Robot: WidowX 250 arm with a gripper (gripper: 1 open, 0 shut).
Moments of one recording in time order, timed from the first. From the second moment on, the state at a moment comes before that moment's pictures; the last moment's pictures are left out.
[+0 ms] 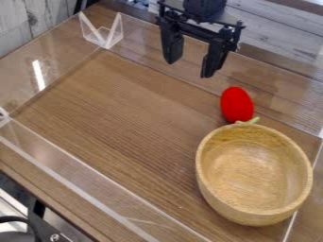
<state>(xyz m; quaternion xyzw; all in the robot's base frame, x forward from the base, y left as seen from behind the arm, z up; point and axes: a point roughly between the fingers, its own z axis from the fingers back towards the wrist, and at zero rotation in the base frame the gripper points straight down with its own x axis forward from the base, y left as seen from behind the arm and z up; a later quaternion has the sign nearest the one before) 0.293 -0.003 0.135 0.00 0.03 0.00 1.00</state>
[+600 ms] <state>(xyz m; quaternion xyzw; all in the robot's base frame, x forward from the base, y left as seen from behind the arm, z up) 0.296 -0.025 0.091 -0.01 0.06 0.06 1.00</state>
